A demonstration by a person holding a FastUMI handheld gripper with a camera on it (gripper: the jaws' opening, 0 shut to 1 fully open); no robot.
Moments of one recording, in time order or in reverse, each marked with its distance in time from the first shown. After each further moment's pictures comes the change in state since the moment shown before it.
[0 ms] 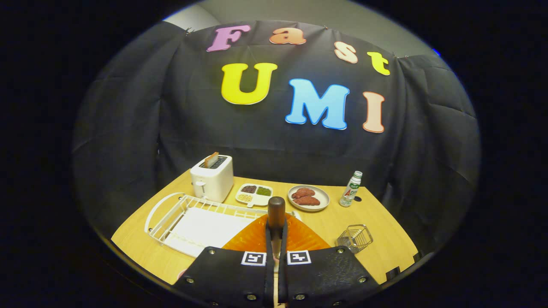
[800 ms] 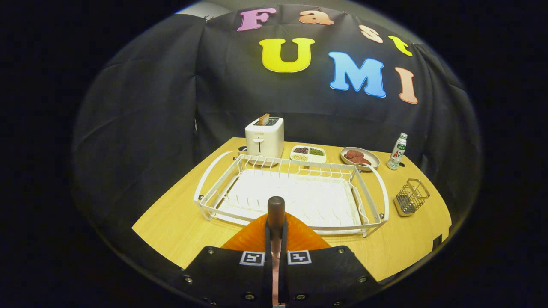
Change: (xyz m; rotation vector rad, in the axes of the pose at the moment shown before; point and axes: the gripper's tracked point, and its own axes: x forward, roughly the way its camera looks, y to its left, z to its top) arm -0.010 0.132 -0.098 0.046 0.151 0.160
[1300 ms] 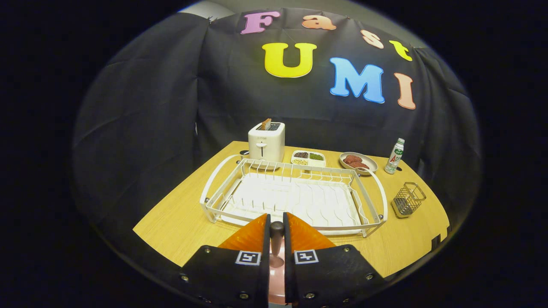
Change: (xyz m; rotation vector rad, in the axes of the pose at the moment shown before) arm -0.017 0.008 0.014 -0.021 -0.029 -0.033
